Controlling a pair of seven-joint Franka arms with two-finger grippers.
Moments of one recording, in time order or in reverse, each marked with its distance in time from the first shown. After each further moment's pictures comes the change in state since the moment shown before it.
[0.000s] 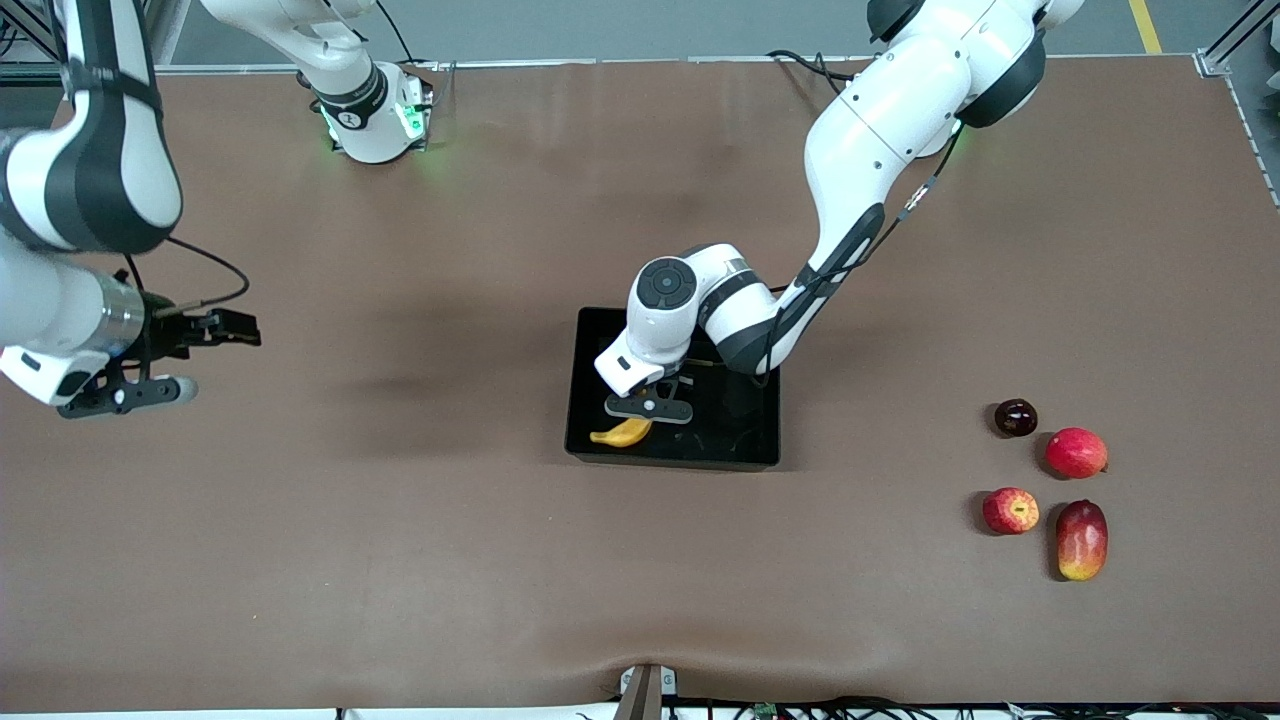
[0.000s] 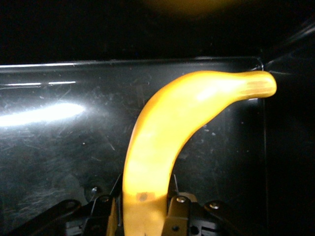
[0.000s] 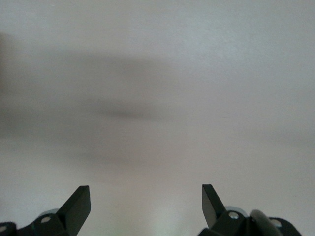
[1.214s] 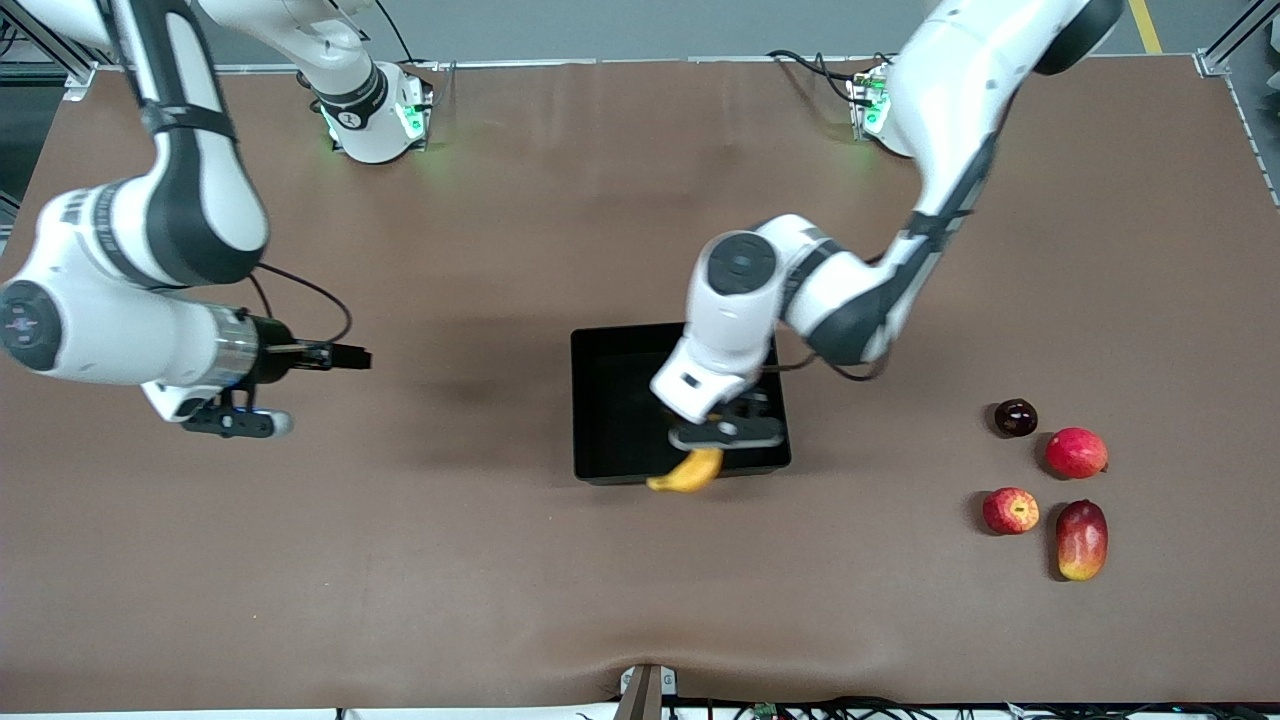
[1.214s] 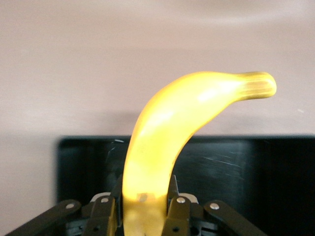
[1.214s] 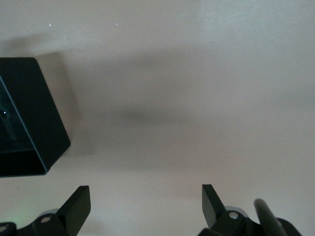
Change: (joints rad) left arm 0.198 -0.244 -0.025 0.026 -0.050 -0.249 0.049; right arm 0.154 0.073 0.023 -0.001 0.249 0.075 0.363
